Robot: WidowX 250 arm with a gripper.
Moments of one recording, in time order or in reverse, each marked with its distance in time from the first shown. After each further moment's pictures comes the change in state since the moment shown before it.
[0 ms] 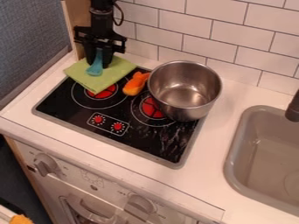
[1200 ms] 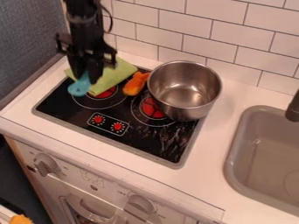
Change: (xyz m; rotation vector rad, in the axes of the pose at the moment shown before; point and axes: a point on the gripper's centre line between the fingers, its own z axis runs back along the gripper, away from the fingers) arm -0.109 -0.020 0.045 -0.062 -0.133 -0.154
